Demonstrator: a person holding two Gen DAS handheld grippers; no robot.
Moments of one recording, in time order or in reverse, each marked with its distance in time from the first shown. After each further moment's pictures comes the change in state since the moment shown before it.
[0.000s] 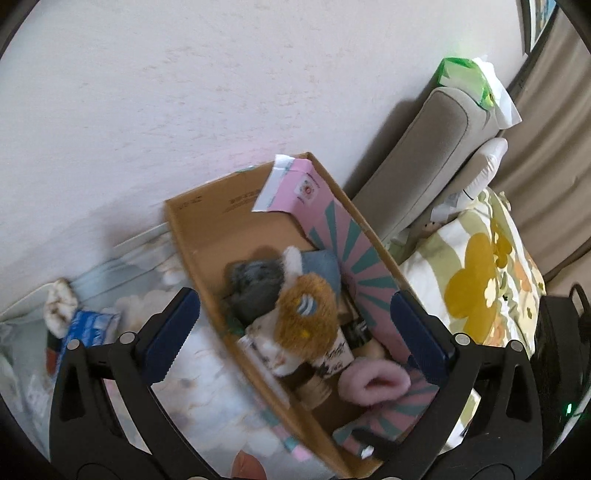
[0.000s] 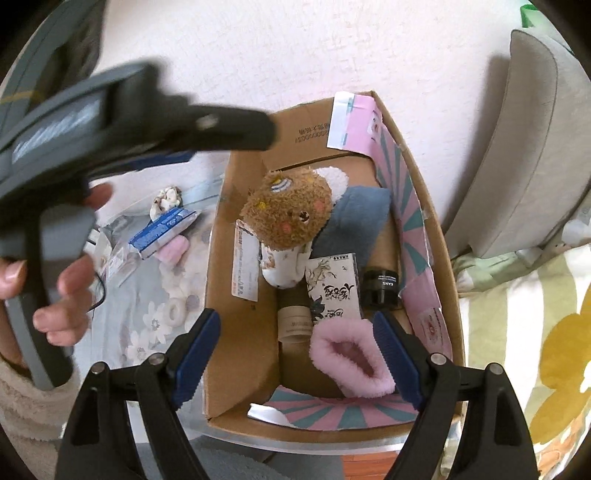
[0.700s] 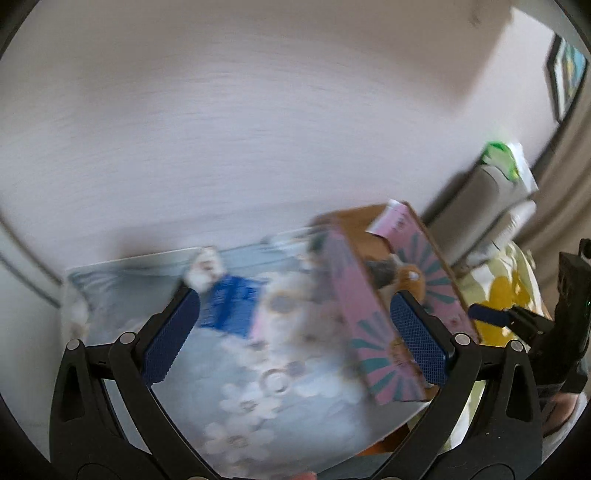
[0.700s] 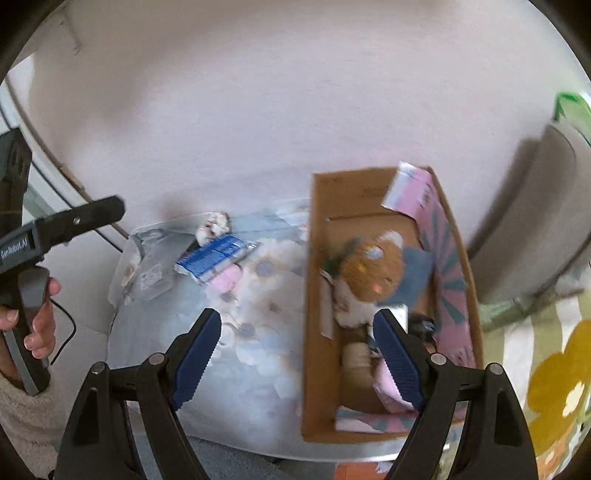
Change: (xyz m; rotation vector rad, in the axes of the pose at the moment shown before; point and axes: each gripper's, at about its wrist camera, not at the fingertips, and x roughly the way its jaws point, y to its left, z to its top) left arm -0.162 0.131 -0.077 -0.188 -0.196 0.163; right arm -0.035 0.083 0.029 -0.134 -0.100 -0.014
